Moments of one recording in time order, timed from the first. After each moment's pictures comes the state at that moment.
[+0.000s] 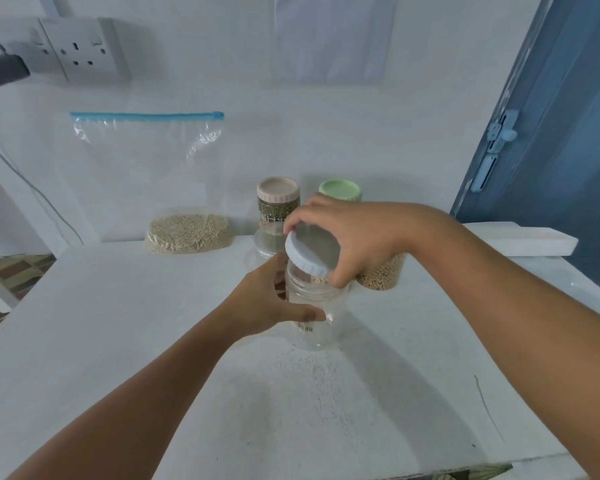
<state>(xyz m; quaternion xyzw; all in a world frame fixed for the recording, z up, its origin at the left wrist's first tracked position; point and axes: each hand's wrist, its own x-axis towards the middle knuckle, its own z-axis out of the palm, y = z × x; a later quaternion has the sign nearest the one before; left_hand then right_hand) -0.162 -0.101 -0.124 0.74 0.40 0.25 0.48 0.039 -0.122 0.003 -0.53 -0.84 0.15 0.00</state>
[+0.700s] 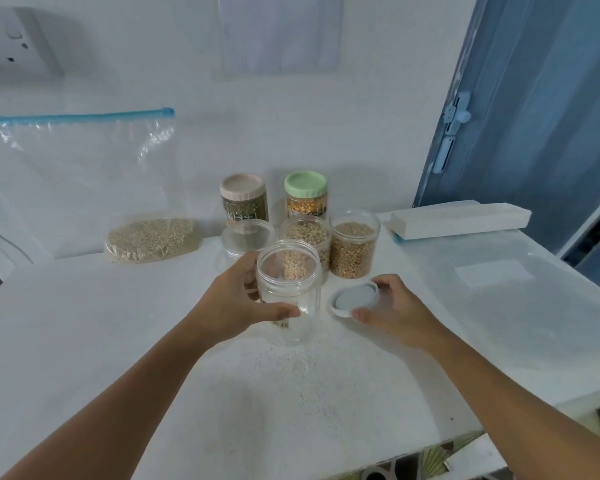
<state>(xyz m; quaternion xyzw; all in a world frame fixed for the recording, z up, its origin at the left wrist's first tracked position) -0.162 -0.092 -0.133 0.76 0.39 0.25 0.45 0.142 -0.186 -0.203 -0.73 -0.49 0.32 0.34</state>
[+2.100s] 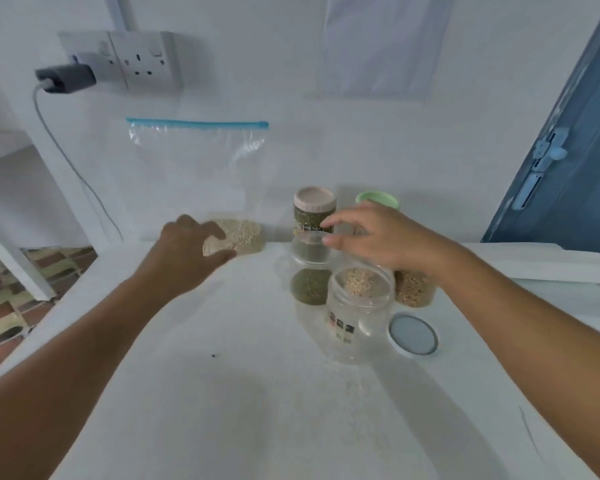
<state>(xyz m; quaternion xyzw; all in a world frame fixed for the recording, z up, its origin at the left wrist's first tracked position) -0.297 -0.038 -0.083 0.77 0.60 0.21 0.05 0.033 -0.097 -0.024 -0.60 -0.76 0.17 0.18</state>
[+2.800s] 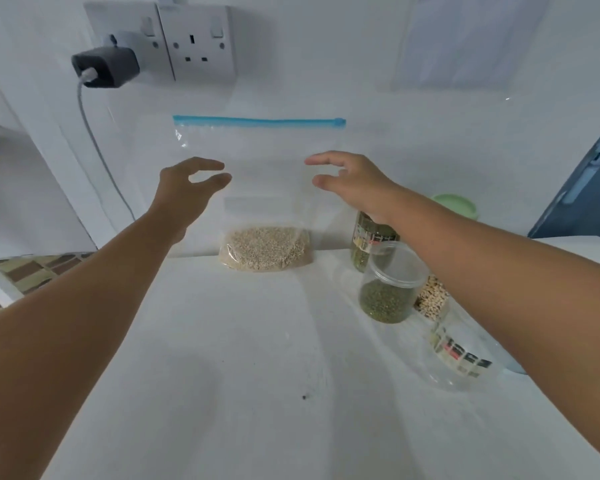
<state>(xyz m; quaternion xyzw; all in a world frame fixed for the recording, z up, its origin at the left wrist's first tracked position) -0.406 0.137 -0.047 0.64 0.53 0.46 0.32 -0.122 0.078 -0.021 -0.59 -0.65 0.28 0.40</state>
